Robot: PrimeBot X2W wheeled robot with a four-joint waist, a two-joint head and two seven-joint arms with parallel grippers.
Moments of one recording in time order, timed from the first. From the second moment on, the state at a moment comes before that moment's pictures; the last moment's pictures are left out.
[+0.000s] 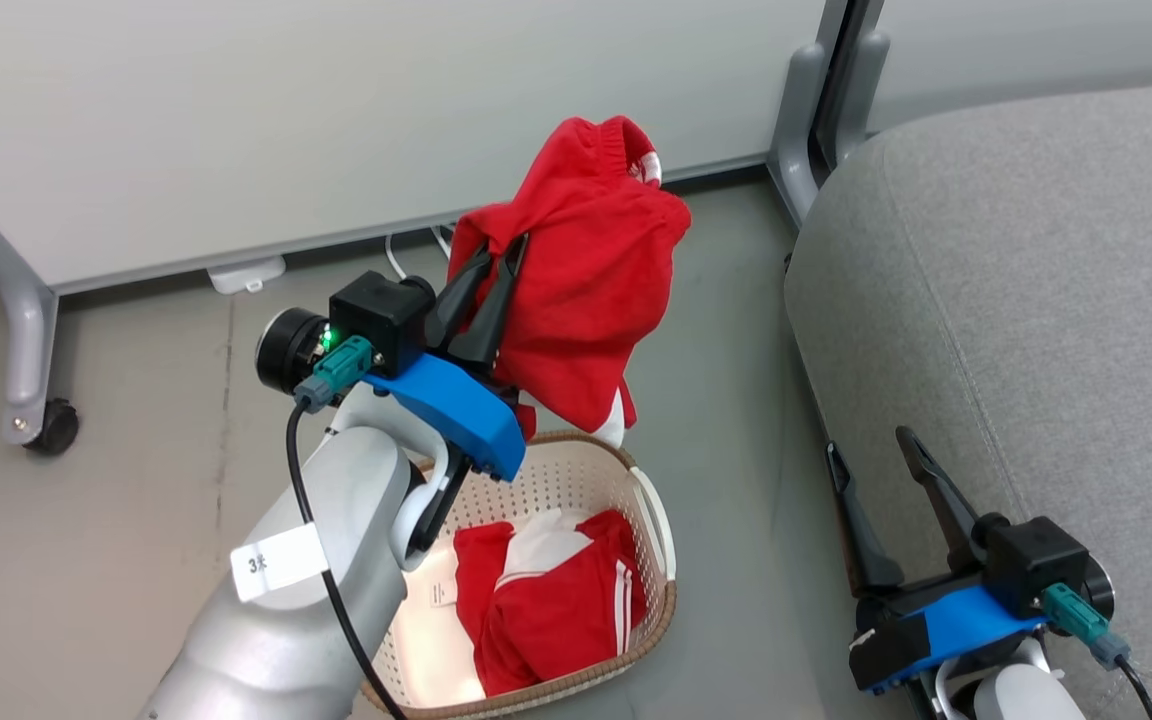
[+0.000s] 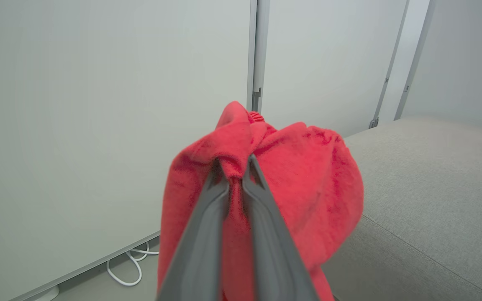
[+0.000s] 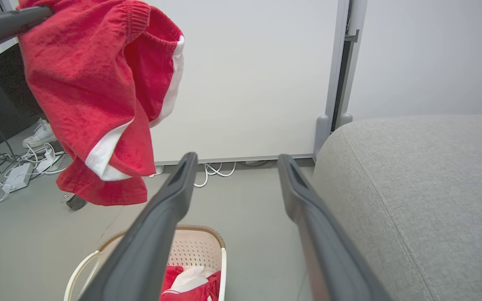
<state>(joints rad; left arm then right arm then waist) -0.70 0.11 -0.59 0.65 -0.48 -0.12 -0.26 -0.15 -0.05 0.09 0.26 0.12 0.13 -0.26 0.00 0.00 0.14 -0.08</state>
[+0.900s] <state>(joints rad) -0.66 0.10 -0.63 0.55 -0.48 -0.11 -0.26 -0.42 -0.09 0.39 0.36 0.14 0.13 -0.26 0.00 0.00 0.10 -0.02</state>
